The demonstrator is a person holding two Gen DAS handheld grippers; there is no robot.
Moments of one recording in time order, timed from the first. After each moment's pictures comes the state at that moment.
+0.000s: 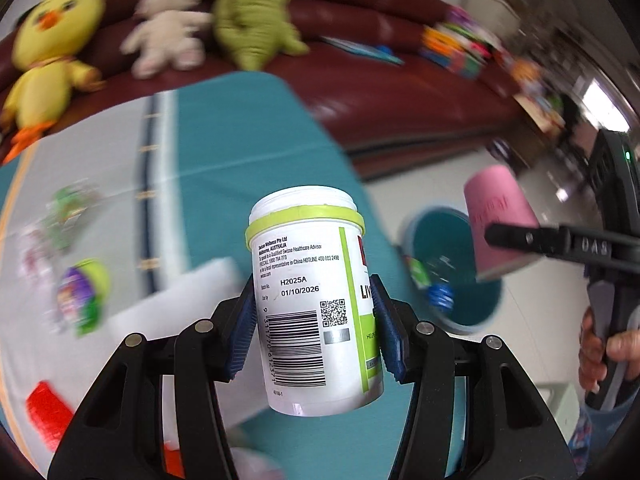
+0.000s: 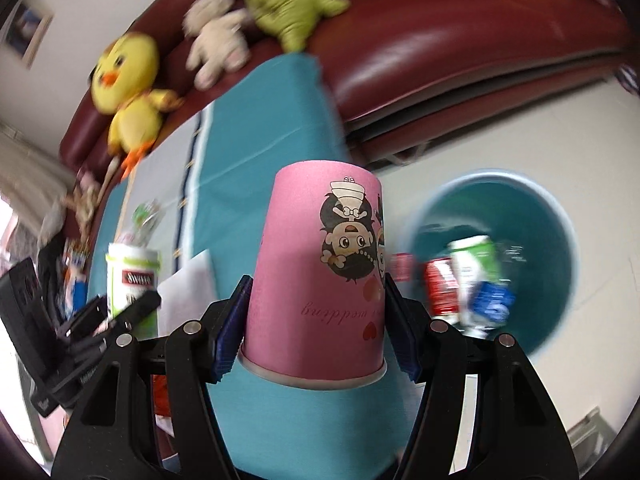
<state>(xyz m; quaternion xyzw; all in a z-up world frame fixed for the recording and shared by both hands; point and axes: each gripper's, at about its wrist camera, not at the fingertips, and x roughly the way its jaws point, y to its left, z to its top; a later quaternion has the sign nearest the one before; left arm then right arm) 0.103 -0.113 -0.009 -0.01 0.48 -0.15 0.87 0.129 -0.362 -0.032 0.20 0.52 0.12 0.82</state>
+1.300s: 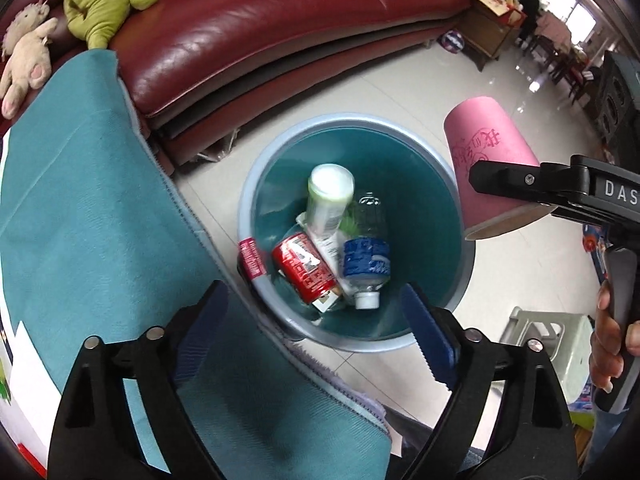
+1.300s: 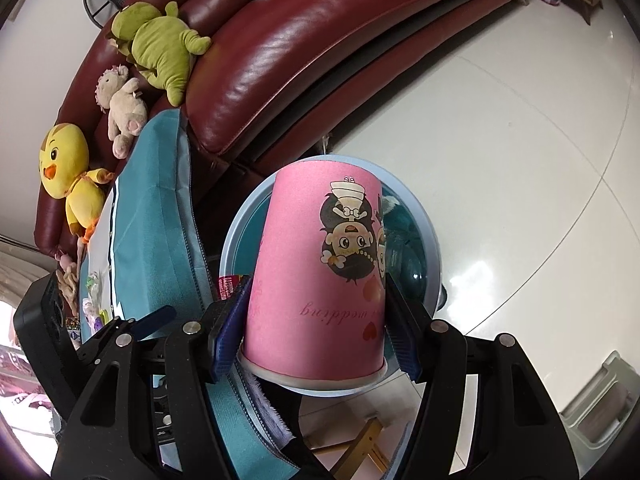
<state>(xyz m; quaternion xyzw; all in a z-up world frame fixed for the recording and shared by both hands) 0.149 -0.310 -0.101 0.10 0.57 -0.22 0.79 0.121 -0.511 -0.109 0.29 0.53 0.04 0.80</state>
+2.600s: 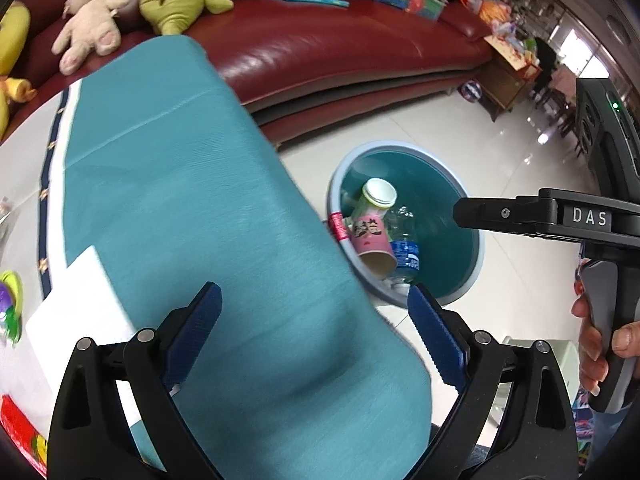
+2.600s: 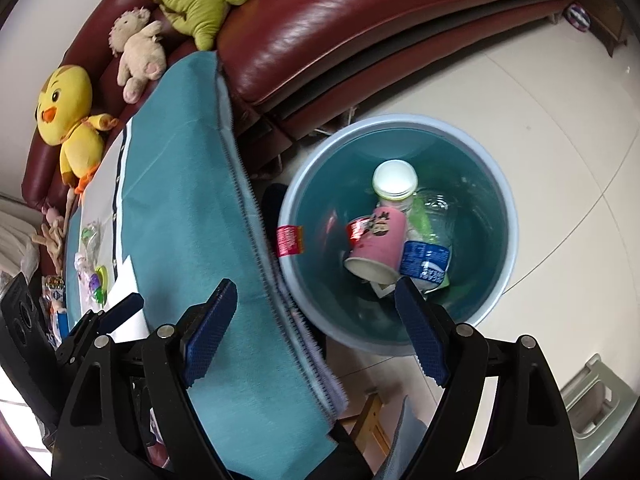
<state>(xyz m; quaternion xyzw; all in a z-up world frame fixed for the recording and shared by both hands) 0.108 -0.200 -0.061 0.03 0.53 -0.19 0.83 0.124 -0.409 -0.080 0.22 0.57 0.06 0.79</state>
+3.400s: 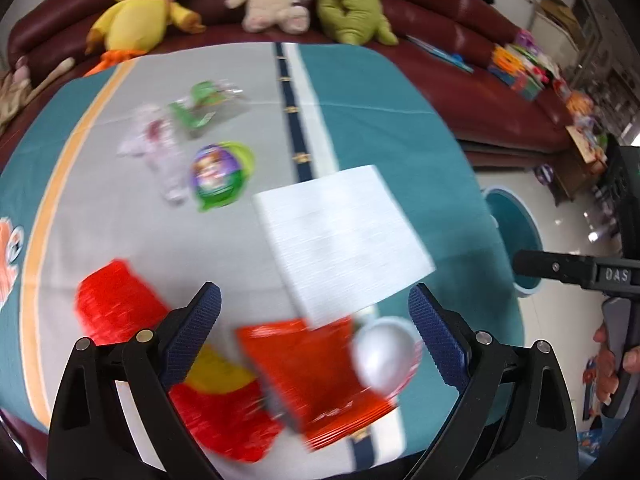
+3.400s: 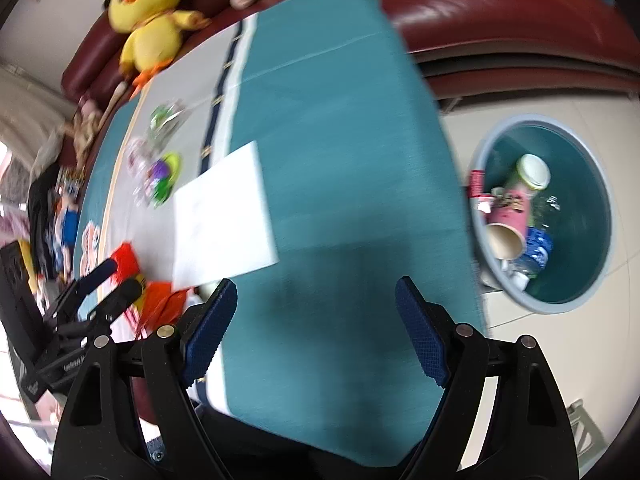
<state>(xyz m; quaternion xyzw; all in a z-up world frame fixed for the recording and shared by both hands) 0.007 0.034 -0.028 -0.07 0.50 -0.02 0.87 0.080 -0.219 -0.050 0.10 0.60 0.18 0.77</state>
